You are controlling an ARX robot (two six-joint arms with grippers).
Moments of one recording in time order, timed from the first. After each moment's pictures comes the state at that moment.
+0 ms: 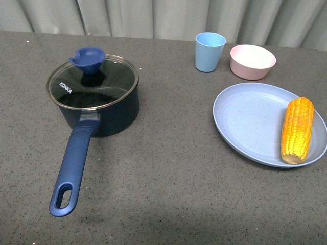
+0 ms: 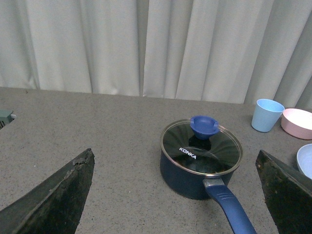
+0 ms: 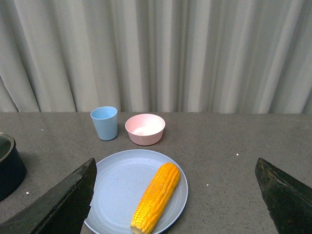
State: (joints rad) left arm 0.00 0.00 0.02 0.00 0.00 -0.01; right arm 0.00 0.00 0.01 0.00 0.00 0.00
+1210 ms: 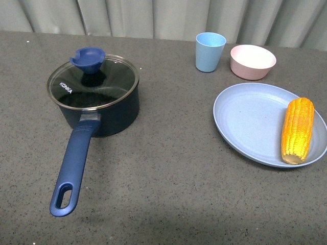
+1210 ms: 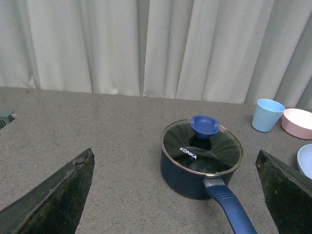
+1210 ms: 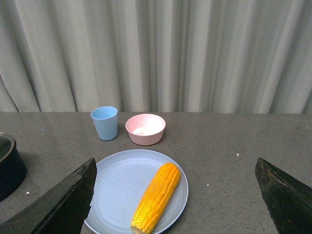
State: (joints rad) left arm 0.00 0.00 0.02 0.00 0.00 -0.01; right arm 0.00 0.00 0.01 0.00 0.00 0.00
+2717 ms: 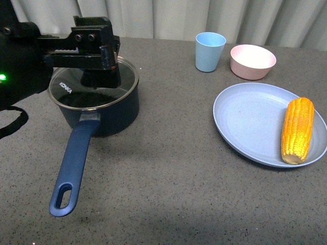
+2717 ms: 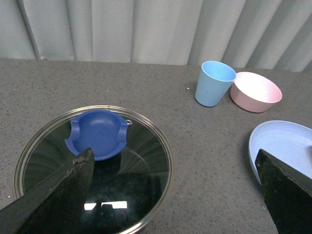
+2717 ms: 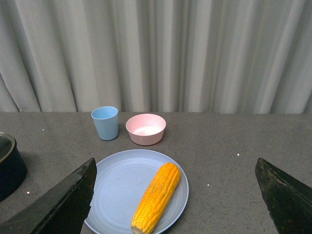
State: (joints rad) left arm -0.36 1.73 0.47 1.09 -0.09 -0.13; right arm 0.00 0.00 0.01 0.00 0.00 0.00
